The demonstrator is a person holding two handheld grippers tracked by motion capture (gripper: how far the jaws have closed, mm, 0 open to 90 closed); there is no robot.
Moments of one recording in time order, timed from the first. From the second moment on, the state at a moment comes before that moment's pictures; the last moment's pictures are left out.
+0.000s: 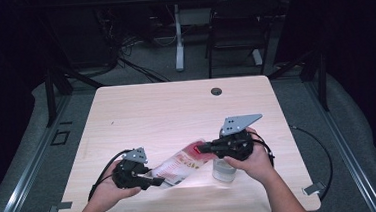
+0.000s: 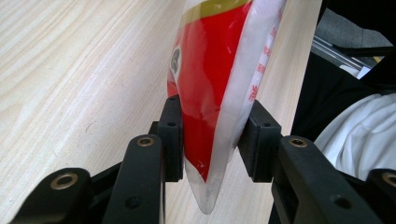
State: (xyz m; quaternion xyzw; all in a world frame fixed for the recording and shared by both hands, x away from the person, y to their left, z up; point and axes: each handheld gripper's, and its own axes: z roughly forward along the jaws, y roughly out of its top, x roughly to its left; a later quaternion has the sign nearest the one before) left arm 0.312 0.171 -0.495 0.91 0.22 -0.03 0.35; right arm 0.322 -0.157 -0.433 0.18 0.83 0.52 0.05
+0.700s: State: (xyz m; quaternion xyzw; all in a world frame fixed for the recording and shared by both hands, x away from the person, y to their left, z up) left arm 0.314 0.165 -0.461 0.92 0.21 -0.03 0.32; right arm 0.319 -0.174 -0.438 0.19 0.81 0.56 0.05
